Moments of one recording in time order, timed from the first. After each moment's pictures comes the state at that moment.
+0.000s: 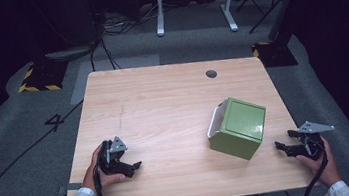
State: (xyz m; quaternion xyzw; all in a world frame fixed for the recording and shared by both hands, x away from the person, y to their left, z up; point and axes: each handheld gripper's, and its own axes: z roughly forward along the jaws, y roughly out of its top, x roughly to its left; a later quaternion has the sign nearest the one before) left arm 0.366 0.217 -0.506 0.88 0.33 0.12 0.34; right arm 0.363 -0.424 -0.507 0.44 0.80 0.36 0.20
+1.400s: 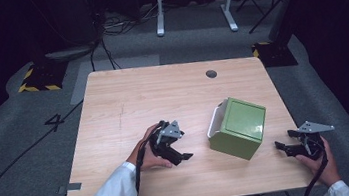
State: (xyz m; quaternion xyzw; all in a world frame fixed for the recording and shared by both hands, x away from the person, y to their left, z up) left arm 0.395 0.058 -0.449 0.91 0.09 0.03 0.40; right arm 0.363 -0.424 -0.507 0.44 0.80 0.36 0.20
